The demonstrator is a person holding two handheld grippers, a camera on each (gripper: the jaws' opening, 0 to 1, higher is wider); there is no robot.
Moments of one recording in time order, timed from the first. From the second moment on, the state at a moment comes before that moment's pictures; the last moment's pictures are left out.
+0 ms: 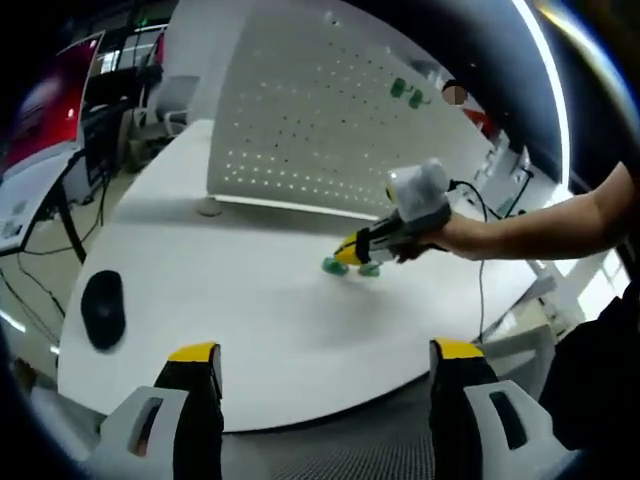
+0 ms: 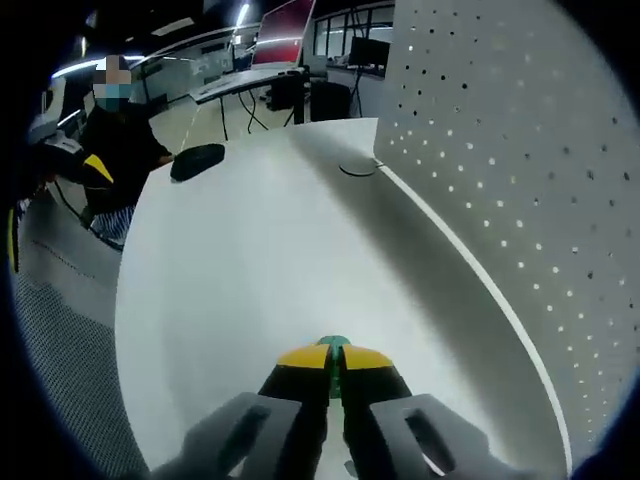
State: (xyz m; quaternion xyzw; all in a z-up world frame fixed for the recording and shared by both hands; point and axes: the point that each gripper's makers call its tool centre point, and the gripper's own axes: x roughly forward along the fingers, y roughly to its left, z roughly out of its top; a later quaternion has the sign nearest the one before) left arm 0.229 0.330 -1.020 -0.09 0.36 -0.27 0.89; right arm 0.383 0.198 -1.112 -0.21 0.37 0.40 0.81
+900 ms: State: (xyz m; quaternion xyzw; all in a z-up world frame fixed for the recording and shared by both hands) left arm 0.242 0.313 -0.988 -0.06 0.33 -0.29 0.89; right arm 0.389 0.192 -1.003 -0.08 0.27 0.35 0.89
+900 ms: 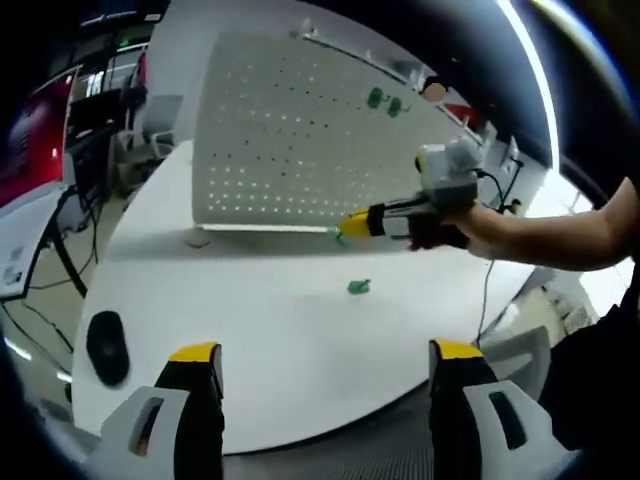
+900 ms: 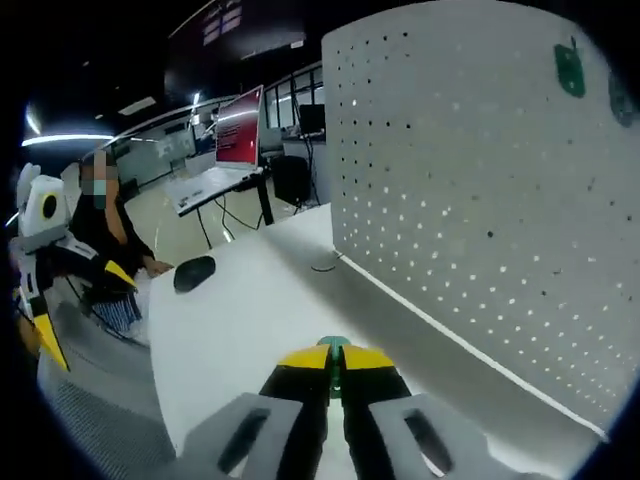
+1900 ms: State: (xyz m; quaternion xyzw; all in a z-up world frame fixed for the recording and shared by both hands) left arm 0.253 0.269 -0.960 -0.04 0.31 -0.34 0.89; right arm 0.330 0.149 -0.931 0.04 0.17 0.28 0.94
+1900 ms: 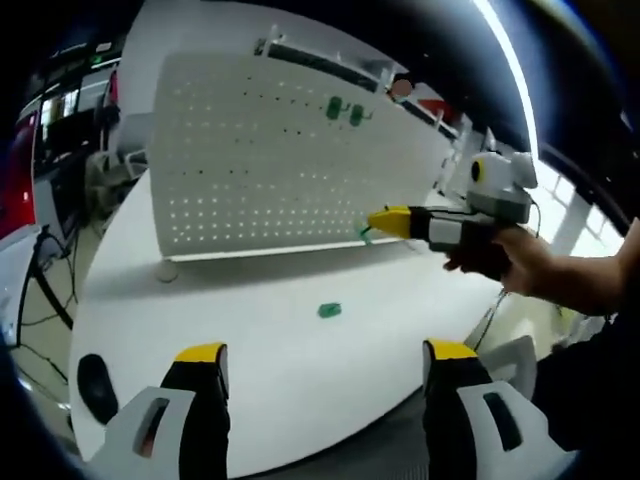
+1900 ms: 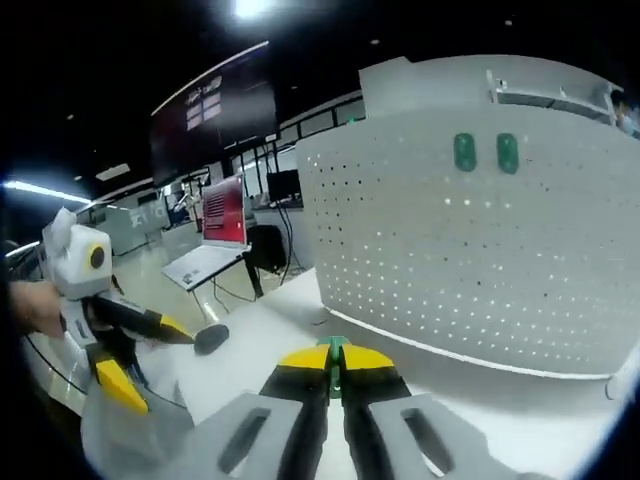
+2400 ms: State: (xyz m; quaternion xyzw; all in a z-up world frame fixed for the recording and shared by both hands) left arm 0.260 0.240 -0.953 -0.04 0.31 -0.37 0.87; right arm 0.289 0.169 -0.893 0.18 0.12 0.26 0.94
